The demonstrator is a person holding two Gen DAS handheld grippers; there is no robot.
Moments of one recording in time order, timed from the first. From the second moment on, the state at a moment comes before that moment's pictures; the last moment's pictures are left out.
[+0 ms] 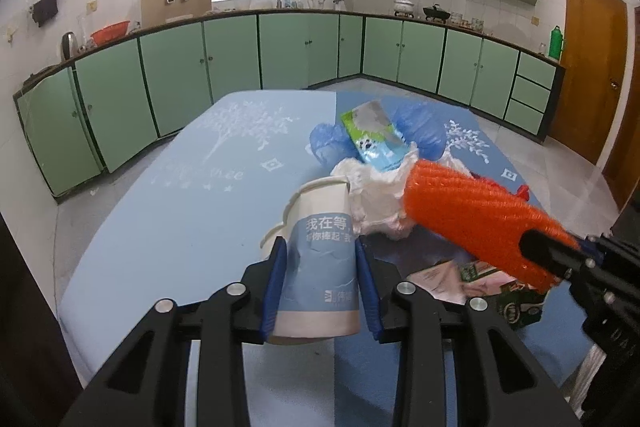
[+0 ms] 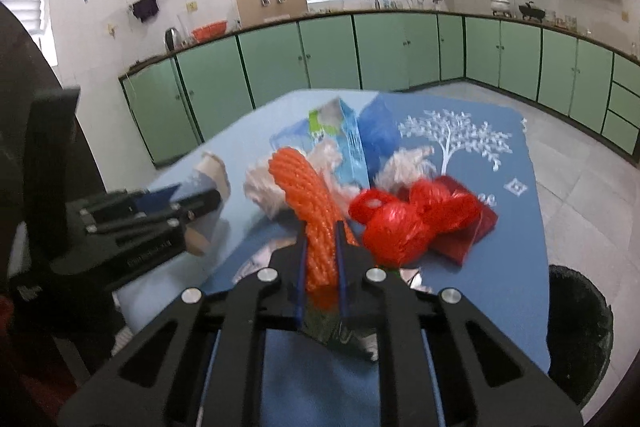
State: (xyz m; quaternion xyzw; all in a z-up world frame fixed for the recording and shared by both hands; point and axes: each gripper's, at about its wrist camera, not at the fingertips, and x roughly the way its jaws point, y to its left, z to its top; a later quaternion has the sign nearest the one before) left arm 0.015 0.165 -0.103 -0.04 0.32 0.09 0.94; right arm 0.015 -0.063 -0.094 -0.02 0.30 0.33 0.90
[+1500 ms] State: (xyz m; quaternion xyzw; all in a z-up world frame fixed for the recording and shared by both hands) left arm 0.108 -0.074 -0.057 0.00 0.25 -0.20 0.95; right arm 0.039 -0.316 -0.063 0.07 0.25 0.05 0.96
